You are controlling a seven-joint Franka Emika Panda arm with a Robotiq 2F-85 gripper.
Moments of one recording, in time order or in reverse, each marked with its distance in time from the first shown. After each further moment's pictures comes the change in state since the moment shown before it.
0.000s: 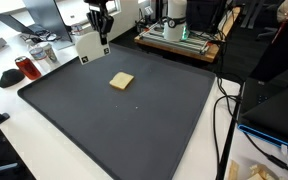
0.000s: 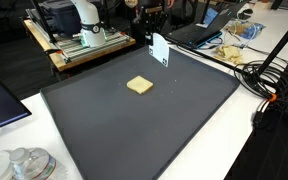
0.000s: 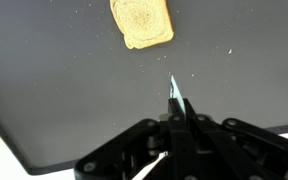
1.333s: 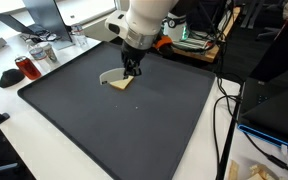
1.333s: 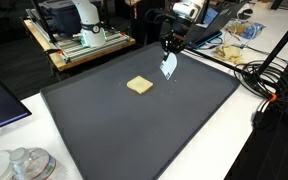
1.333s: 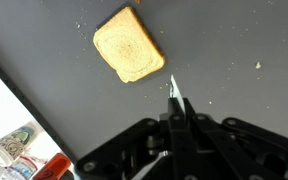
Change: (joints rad) arm 0.315 0.358 -0.004 0.260 -0.529 -0.260 0.965
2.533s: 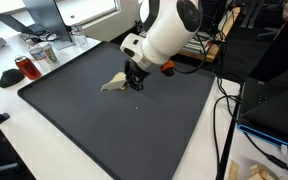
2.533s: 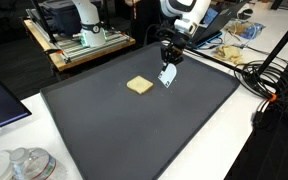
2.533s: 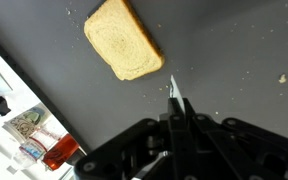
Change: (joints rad) arm 0.065 0.128 -0.019 0.012 -0.227 0.019 0.214
